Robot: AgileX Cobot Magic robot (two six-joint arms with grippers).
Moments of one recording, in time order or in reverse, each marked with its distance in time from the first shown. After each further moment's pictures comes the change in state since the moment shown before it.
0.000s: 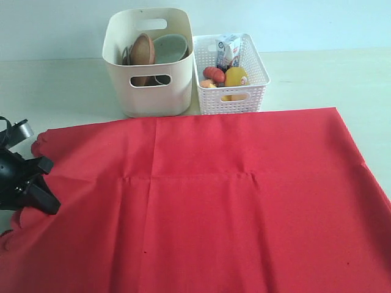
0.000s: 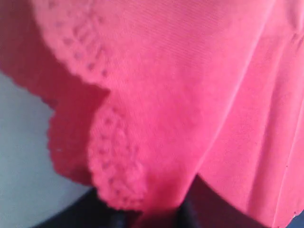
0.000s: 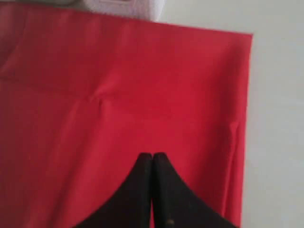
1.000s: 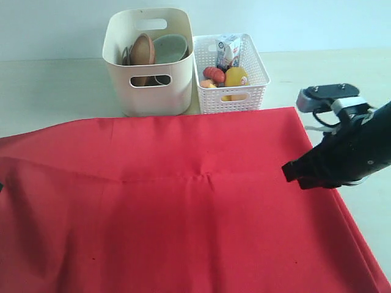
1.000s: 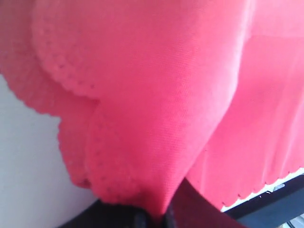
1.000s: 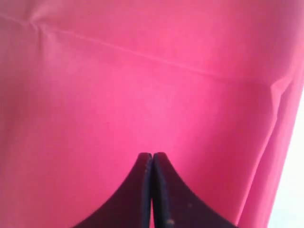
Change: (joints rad) left arm 0.205 -0.281 0.001 0.125 0.224 -0.165; right arm 0.233 0.635 -0.002 0.140 -0.282 -0.048
